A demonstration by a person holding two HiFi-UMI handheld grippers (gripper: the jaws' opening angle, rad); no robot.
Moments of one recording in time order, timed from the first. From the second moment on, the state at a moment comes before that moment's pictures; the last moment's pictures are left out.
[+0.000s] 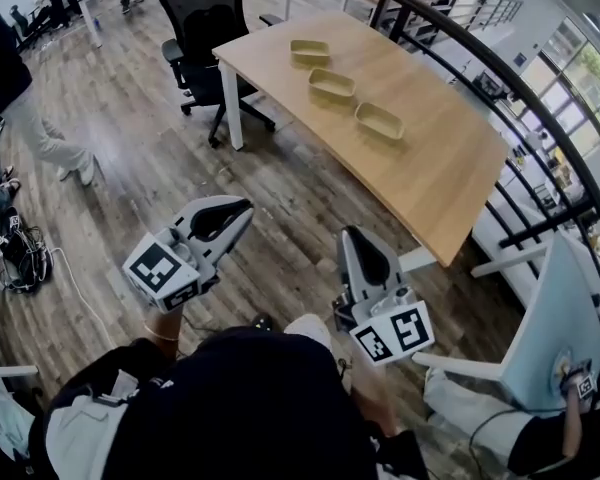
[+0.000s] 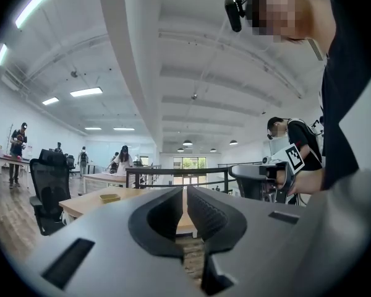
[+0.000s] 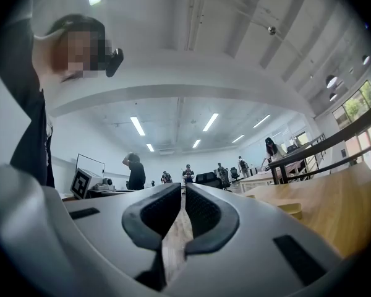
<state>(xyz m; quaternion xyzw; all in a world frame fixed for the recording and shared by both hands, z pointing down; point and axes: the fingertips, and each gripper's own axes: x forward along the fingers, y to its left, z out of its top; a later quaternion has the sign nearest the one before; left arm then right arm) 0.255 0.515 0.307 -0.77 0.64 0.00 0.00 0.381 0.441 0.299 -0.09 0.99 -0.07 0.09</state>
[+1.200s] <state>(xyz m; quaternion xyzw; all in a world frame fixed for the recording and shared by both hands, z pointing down) 0.146 0.424 0.322 -0.65 0.75 -0.03 -0.06 0.218 0.315 0.315 0.10 0.99 -0.11 0.06</state>
